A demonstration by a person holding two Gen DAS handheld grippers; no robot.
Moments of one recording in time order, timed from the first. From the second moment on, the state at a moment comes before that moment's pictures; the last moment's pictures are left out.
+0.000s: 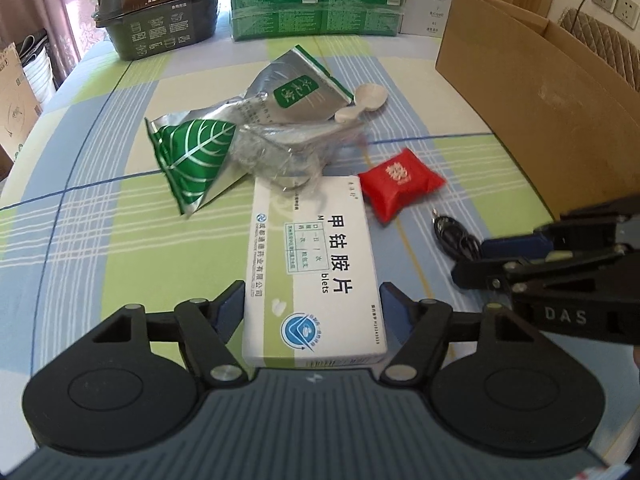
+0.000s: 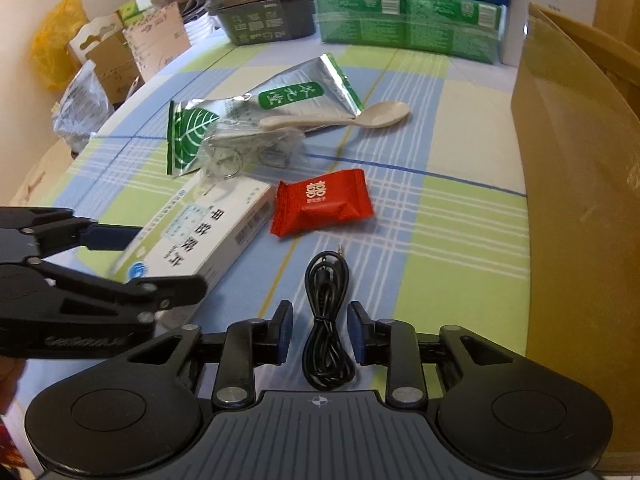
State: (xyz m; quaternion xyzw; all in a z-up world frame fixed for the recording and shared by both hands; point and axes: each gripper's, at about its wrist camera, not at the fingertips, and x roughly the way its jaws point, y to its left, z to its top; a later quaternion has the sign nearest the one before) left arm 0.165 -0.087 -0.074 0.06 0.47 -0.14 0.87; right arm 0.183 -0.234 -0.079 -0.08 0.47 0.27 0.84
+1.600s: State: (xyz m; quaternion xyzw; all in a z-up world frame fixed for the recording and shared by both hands) left arm 0.105 -0.091 -0.076 0.08 0.46 -0.16 0.87; right arm 0.130 -0.242 -0.075 -0.10 0.47 0.27 0.83
